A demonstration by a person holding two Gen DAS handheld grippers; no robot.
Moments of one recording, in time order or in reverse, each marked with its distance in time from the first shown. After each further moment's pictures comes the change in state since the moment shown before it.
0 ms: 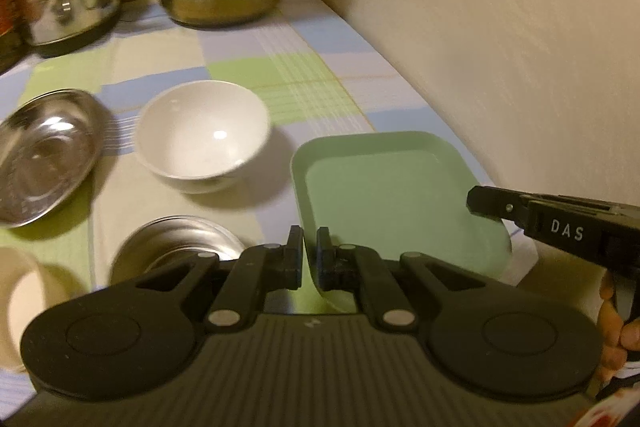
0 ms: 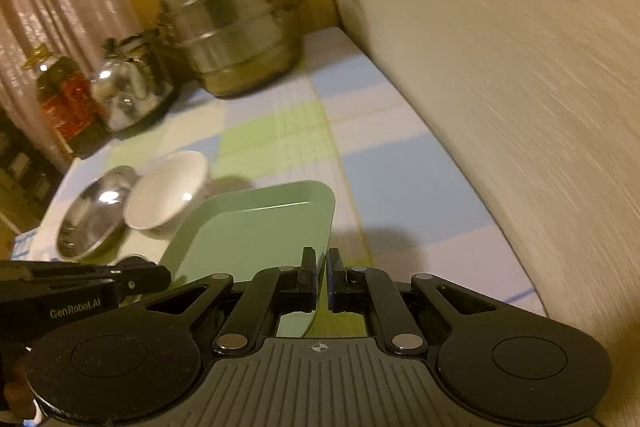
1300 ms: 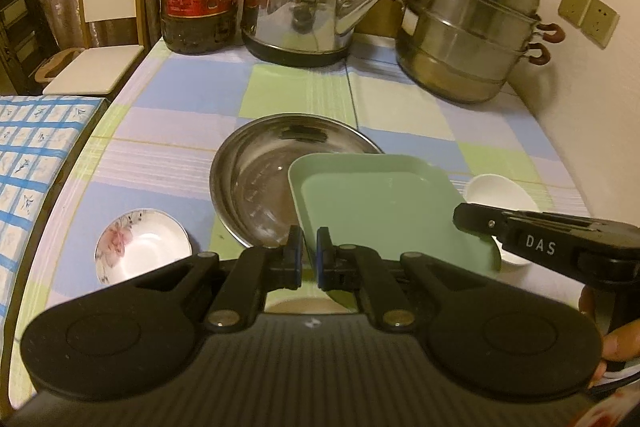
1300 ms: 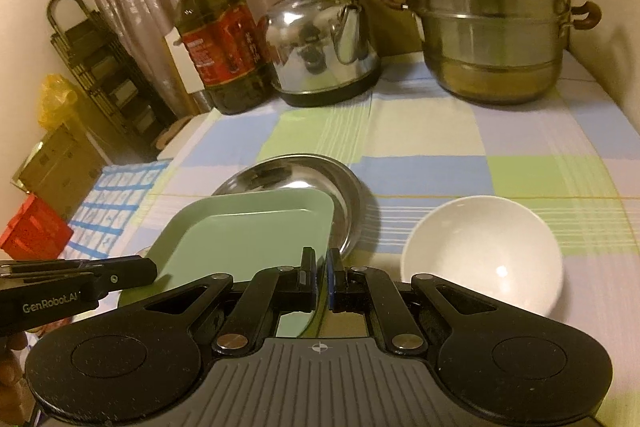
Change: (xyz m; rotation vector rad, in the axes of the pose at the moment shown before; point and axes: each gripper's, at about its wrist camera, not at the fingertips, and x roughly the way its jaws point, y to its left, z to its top) left arm -0.071 0.243 0.016 -0.274 -0.099 0.258; right arm 0.135 0.237 0.029 -0.229 0.103 0.271
